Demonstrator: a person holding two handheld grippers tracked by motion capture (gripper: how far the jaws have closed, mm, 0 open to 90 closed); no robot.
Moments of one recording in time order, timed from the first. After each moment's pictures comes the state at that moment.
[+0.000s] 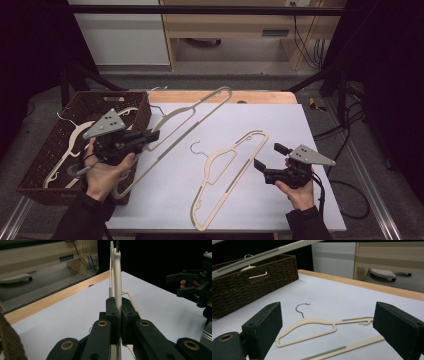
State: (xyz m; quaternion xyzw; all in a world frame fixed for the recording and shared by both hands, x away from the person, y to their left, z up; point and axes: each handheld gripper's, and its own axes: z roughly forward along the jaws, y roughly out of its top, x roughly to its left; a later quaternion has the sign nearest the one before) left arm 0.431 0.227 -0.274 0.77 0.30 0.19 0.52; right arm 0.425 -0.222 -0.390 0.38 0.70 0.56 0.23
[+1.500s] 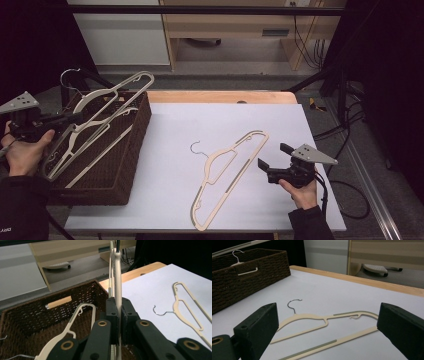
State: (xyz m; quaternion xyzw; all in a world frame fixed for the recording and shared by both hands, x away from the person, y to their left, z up) left arm 0.481 0.417 -0.280 0.75 0.39 0.24 0.48; right arm 0.427 -0.229 -0.391 0.40 0.70 0.54 0.24
